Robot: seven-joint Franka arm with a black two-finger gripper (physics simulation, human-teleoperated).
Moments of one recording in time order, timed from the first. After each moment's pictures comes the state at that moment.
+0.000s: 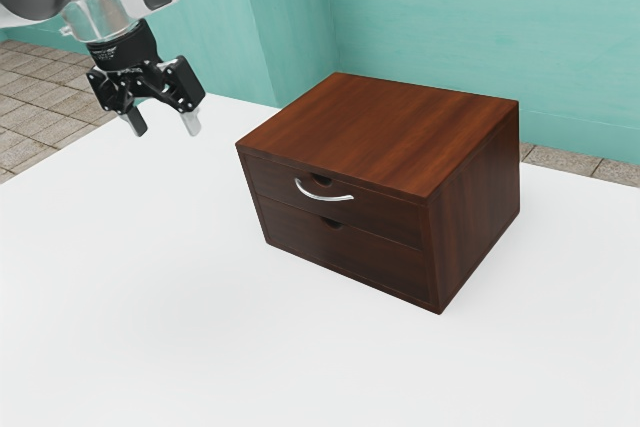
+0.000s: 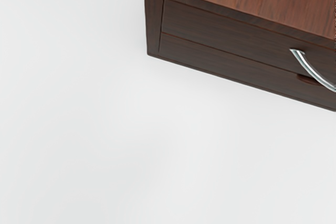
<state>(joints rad) 0.02 0.09 0.29 -1.26 -0.08 1.44 0.00</state>
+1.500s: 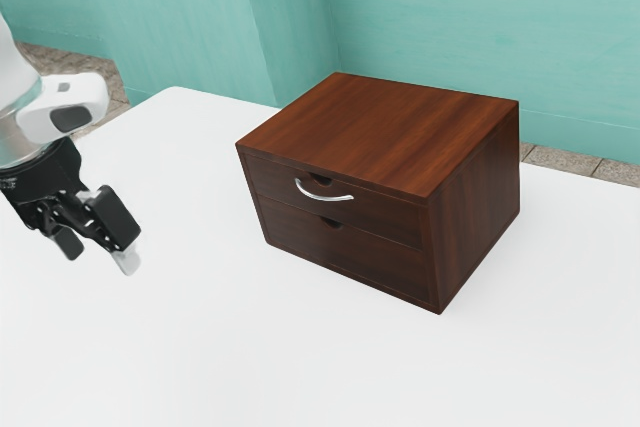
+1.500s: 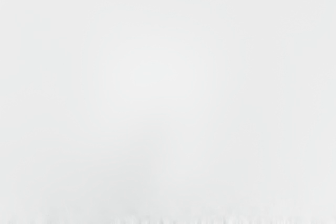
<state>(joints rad) -0.05 -0.64 0.11 -2.06 0.02 1.50 -0.13</state>
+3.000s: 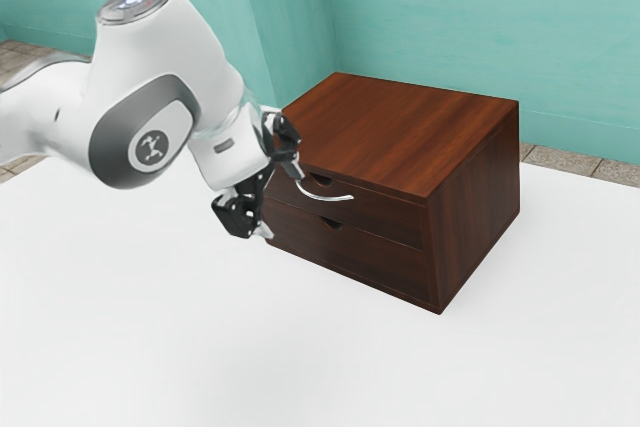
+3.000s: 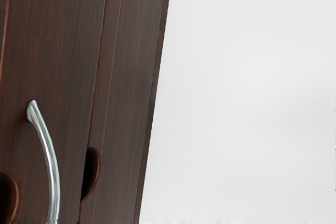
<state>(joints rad) 0.08 -0.17 -0.09 -1.91 0.06 2.08 1.39</state>
